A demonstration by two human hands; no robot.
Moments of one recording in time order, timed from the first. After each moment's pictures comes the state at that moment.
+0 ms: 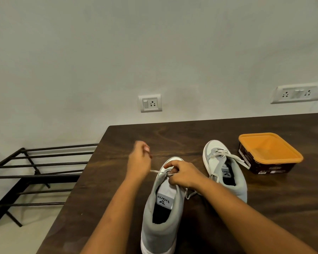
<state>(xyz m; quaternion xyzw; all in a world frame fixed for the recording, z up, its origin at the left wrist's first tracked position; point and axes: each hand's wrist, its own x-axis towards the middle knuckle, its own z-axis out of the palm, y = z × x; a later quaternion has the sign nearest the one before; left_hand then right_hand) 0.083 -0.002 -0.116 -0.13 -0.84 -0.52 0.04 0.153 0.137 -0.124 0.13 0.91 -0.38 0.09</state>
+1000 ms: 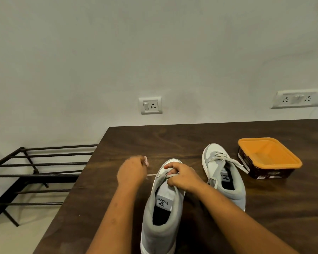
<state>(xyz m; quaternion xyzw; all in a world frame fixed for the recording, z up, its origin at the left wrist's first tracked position) 0.080 -0.017 -0.121 -0.12 -0.97 -0.22 0.01 0.147 0.140 -0.143 0.14 0.88 -0.45 0.04</state>
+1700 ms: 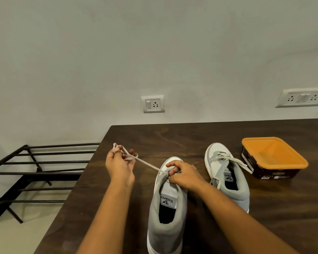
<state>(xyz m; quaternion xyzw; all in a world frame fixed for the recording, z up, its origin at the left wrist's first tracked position) 0.079 -0.025 -0.102 0.16 -0.45 -0.88 0.03 0.142 0.140 -0.149 0.14 0.87 -0.48 0.02</state>
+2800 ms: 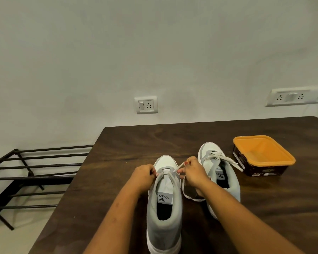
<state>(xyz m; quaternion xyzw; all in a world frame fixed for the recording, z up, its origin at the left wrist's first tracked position) 0.083 0.007 -0.145 -0.21 -0.93 -0.27 -0.13 0.144 0.167 -0.154 0.29 0.74 -0.61 -0.07</state>
